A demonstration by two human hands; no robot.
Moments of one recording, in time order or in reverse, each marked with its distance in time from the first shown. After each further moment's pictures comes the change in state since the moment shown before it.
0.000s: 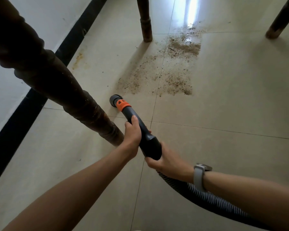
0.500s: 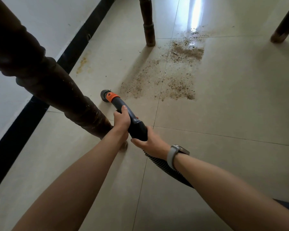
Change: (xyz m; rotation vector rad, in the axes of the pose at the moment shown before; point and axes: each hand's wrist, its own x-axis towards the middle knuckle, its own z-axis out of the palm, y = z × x) left_hand 0.053 0.041 -0.012 -0.035 0.136 0.059; right_hand 0.079 -0.013 0.008 0.085 -0.014 0.060
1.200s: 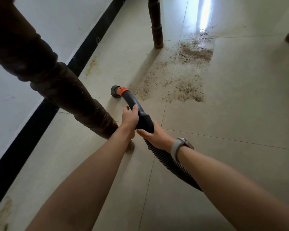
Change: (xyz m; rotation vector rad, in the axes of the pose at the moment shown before) left_hand 0.000 0.009 0.003 0.091 -0.058 0.038; right_hand 0.030 -0.012 -0.007 0.120 -0.004 -0.044
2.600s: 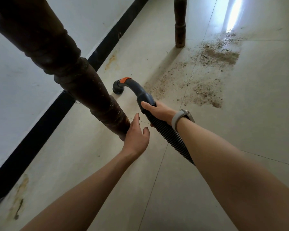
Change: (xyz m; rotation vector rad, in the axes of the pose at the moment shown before) left_hand -0.062 -0.032 -0.033 0.582 0.022 0.348; right_hand 0.050 -0.066 -0.018 0.015 -0.179 0.054
